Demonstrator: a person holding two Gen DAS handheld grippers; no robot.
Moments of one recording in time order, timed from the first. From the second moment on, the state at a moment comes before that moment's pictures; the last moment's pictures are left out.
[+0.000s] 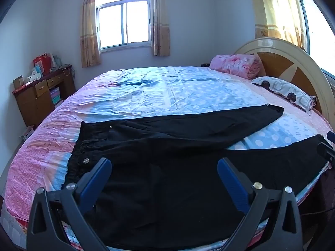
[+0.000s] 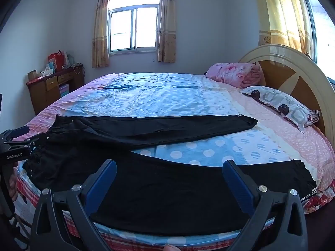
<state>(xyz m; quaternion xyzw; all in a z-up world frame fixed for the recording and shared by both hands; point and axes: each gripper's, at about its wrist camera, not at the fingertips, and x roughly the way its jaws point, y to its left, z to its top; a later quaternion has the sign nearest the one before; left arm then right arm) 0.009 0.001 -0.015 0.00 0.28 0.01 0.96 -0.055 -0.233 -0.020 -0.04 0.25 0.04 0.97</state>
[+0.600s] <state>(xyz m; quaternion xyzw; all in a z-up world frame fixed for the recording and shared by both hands) 0.011 0.006 -0.015 0.00 0.28 0.01 0.96 -0.056 -0.231 -0.021 -0.04 0.25 0.04 0.97</state>
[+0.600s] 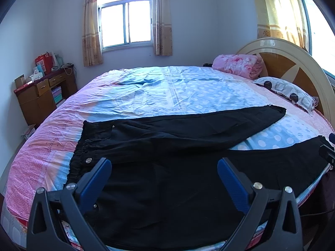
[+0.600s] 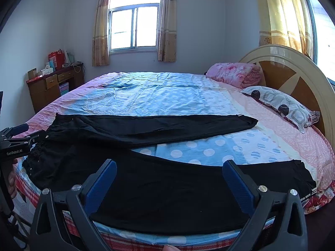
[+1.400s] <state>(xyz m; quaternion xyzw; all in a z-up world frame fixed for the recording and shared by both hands) 0.012 0.006 -0.015 0.00 0.28 0.01 0.96 -0.054 -0.231 -0.026 -0.04 0.26 0.04 0.96</state>
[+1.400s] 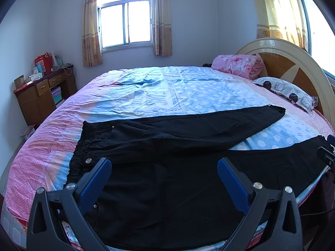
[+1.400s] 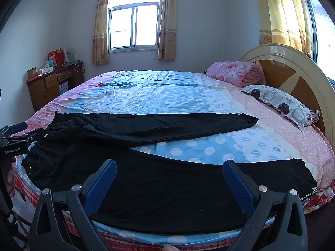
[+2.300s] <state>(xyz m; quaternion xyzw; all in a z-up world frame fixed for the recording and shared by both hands) 0.013 0.004 -0.016 0.00 0.29 0.01 0.96 -0.046 -0.230 -0.036 -0.05 0.28 0.04 0.96</state>
